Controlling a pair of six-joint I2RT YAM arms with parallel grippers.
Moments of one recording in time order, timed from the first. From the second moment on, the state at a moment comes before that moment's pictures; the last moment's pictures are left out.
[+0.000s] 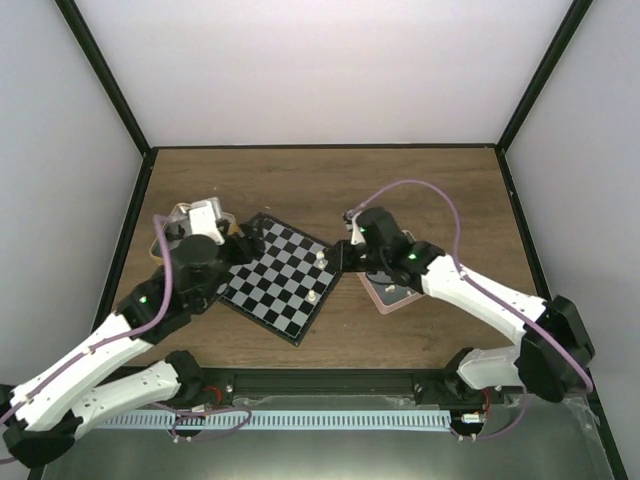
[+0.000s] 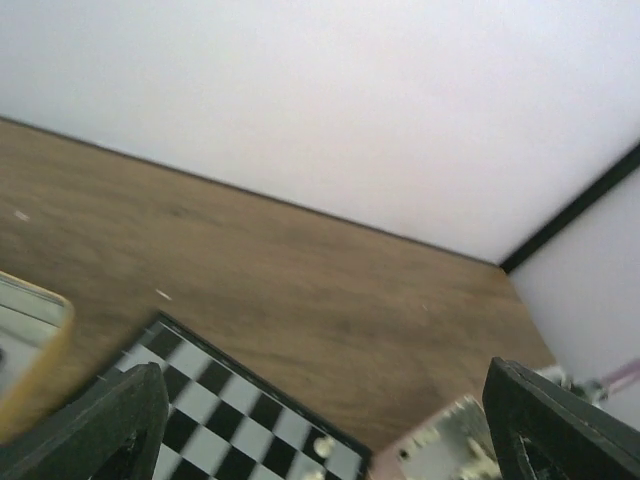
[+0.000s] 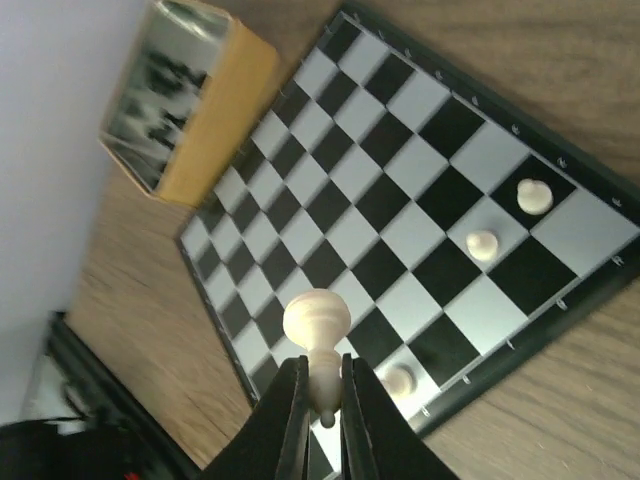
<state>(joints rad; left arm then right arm) -0.87 0.82 0.91 -0.40 -0.51 -0.69 0.72 1.27 0.88 -0.24 -0.27 0.72</state>
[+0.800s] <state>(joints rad) -0.87 0.45 0.83 -0.44 -0.85 -0.52 1.13 1.84 1.44 -0.96 0.08 0.51</state>
